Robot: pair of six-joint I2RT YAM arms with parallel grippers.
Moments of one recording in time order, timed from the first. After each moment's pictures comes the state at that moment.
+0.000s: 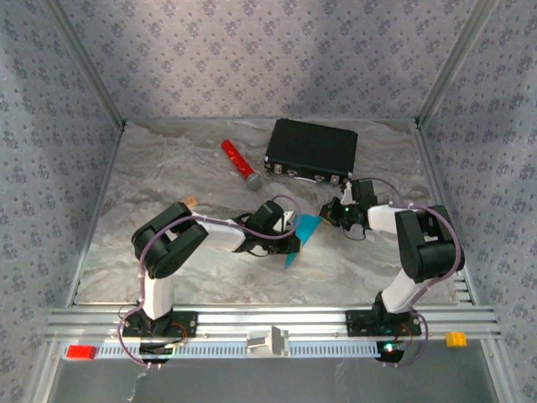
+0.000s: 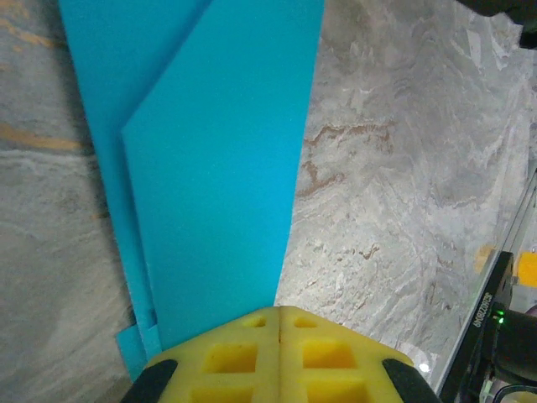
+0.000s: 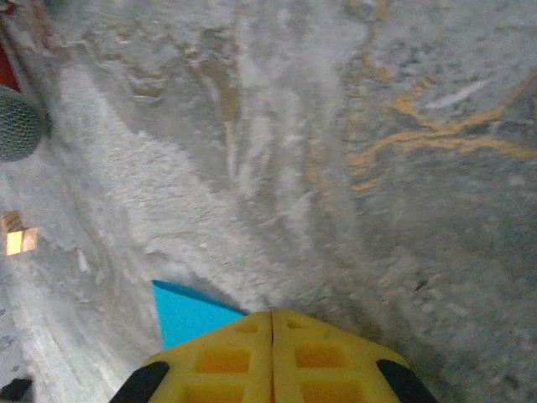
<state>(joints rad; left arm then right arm) -0.92 1.91 0.90 0.21 0.46 -0.85 0.17 1.64 0.68 0.02 -0.54 0.67</state>
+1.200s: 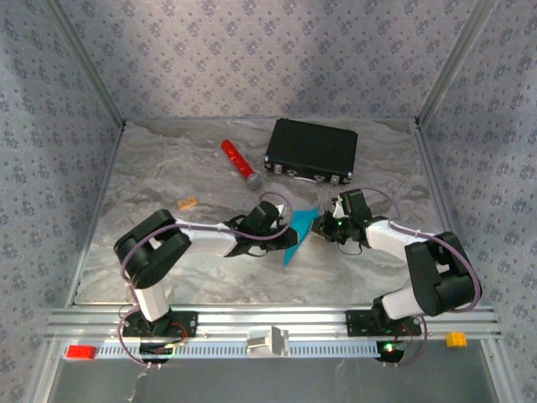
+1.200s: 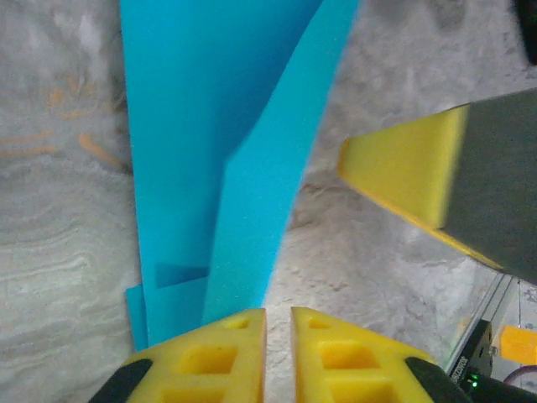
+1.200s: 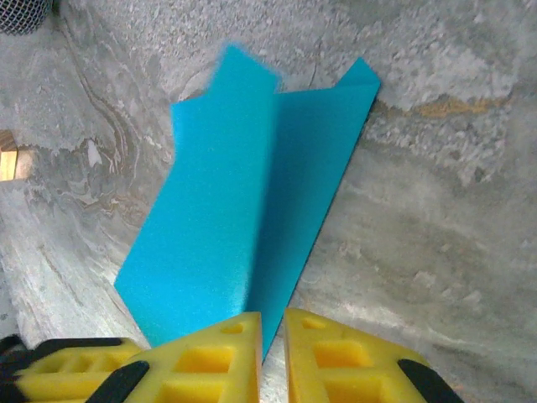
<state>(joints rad) -0.94 1.75 0.83 0.23 0.26 -0.97 0.33 1.42 0.55 -0.07 -0.47 0.75</state>
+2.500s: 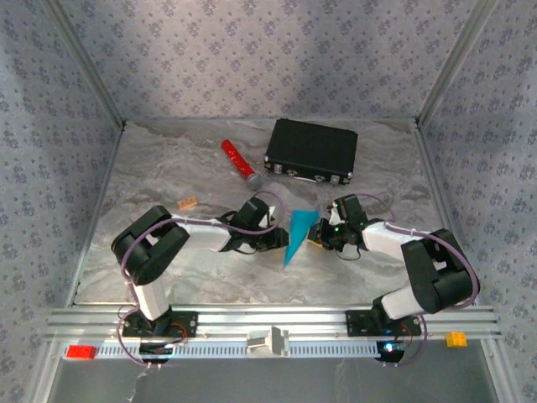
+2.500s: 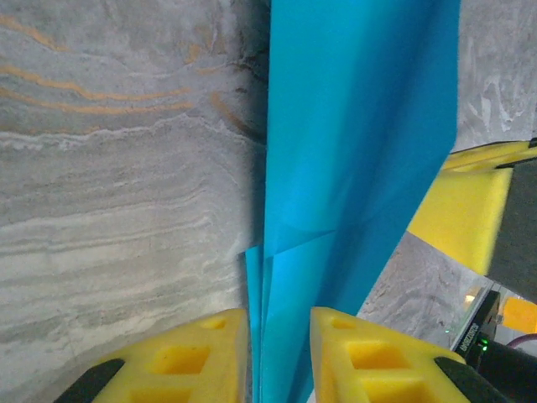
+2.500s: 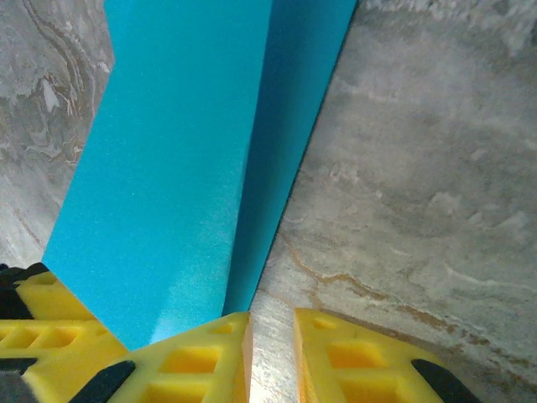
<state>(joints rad) -0.84 1.78 0.80 0.17 0.42 -0.92 0.37 1.45 0.53 -0.10 -0.50 0.76</state>
